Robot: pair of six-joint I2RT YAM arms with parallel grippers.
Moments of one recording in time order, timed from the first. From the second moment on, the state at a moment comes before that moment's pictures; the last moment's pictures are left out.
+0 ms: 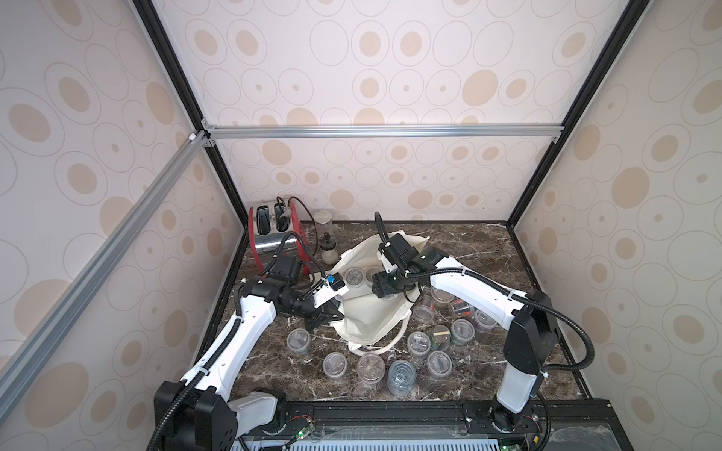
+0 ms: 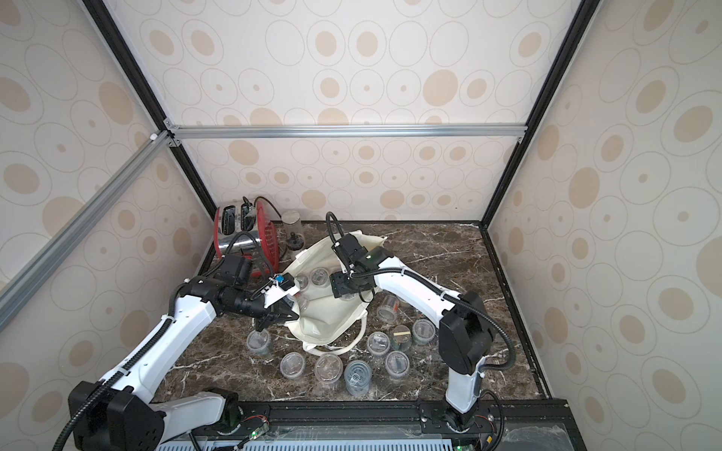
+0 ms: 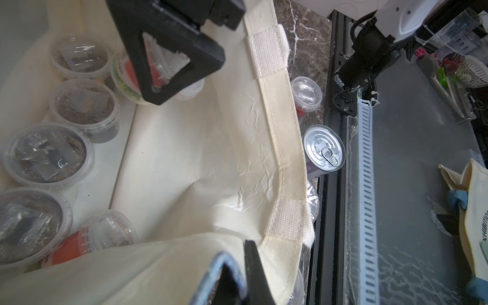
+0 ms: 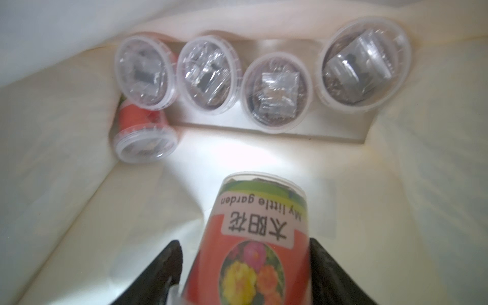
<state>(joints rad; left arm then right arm) -0.23 1.21 1.03 -1.03 0.80 0.82 0.74 1.77 1.60 -0.90 -0.10 0.41</state>
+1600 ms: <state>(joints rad) -0.23 1.26 1.10 -1.05 0.75 0.81 0.45 1.11 0.66 -1.07 -0.11 0.82</state>
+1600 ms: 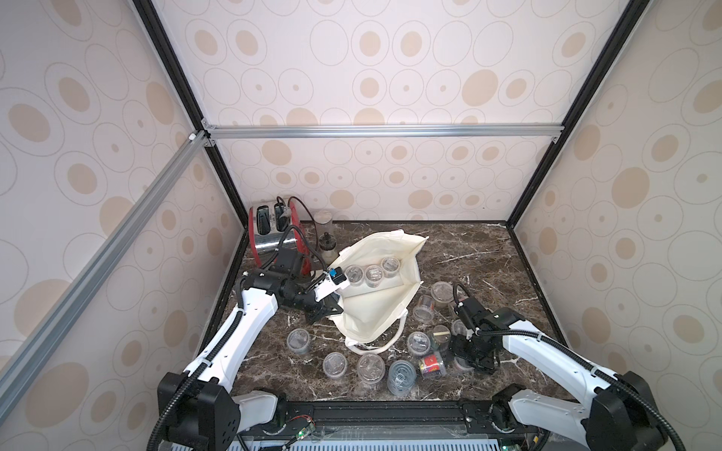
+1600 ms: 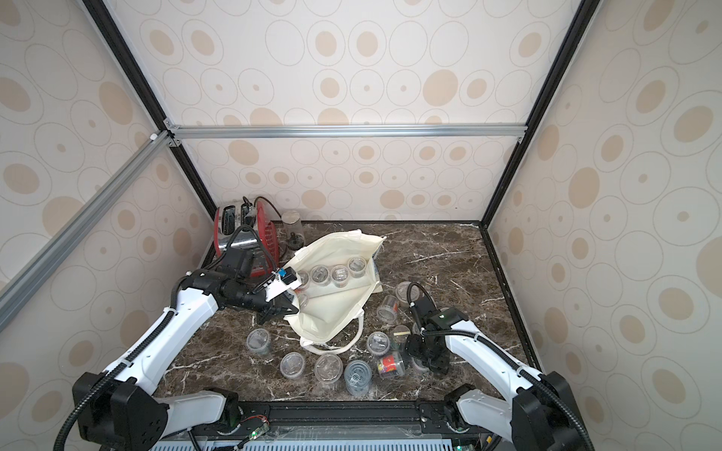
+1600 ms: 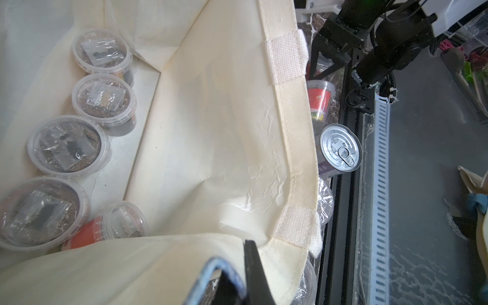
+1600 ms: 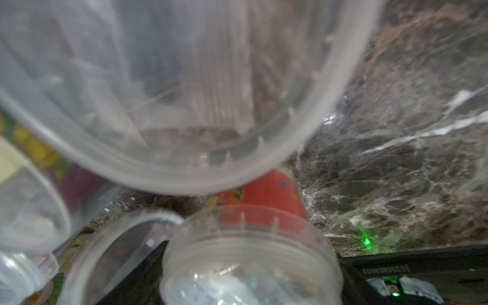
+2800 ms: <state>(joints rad) -0.23 1.22 1.07 -1.07 0.76 0.84 0.96 1.91 1.62 -0.76 0.21 0.76</state>
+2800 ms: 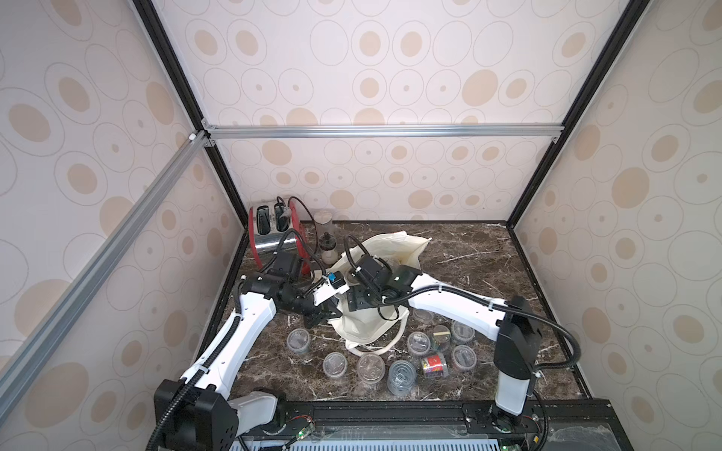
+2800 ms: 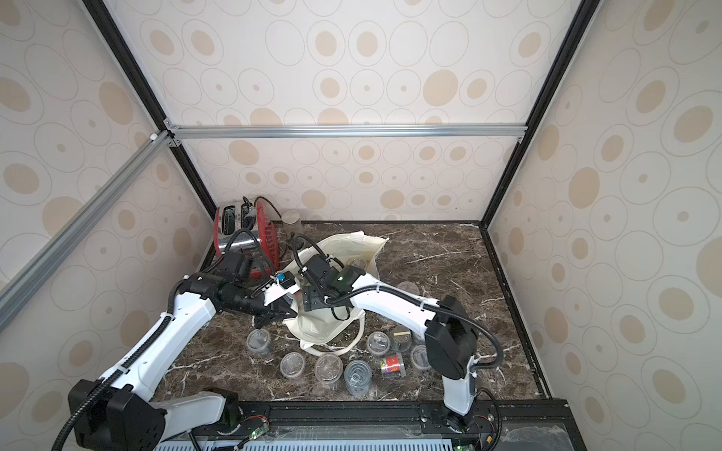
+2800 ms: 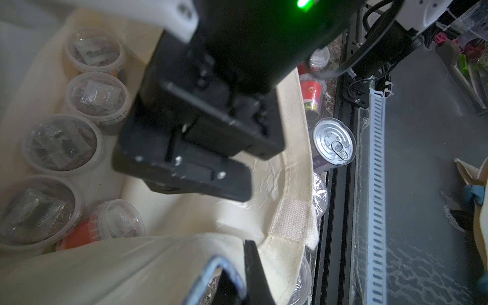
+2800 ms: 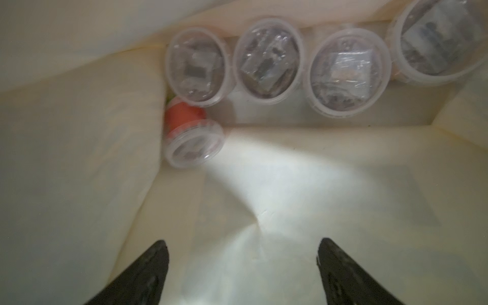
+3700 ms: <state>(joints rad) -0.23 1.21 1.06 -1.08 0.78 0.87 0.74 2.12 1.61 -0.43 0.24 1.17</state>
